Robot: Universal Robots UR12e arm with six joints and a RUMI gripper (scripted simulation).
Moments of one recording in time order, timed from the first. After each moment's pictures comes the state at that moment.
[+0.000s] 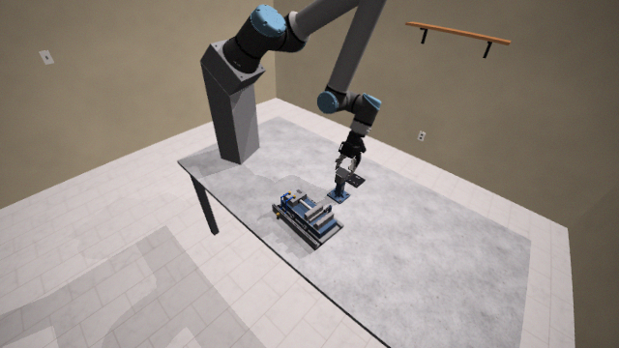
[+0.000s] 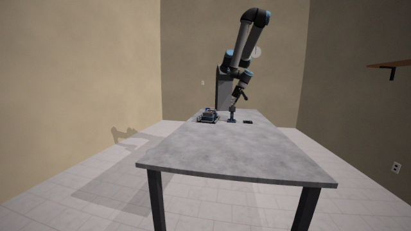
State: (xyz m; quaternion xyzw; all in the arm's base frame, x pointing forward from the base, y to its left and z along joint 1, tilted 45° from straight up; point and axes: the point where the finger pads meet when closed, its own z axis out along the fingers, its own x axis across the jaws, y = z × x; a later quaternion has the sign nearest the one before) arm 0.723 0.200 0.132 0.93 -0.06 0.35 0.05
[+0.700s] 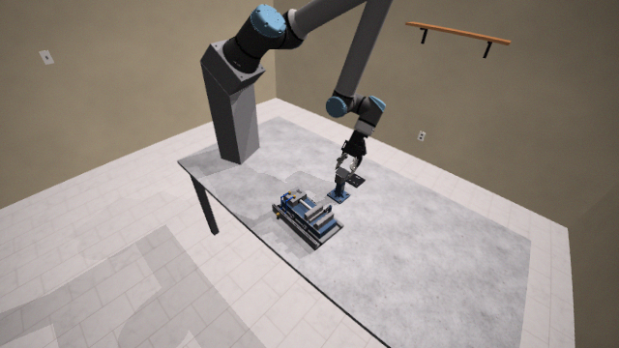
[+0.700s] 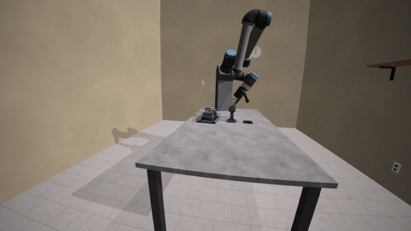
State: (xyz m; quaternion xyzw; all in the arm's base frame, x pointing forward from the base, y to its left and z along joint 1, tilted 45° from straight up) arm 0.723 0.201 0.132 0.93 -0.09 0.34 0.13
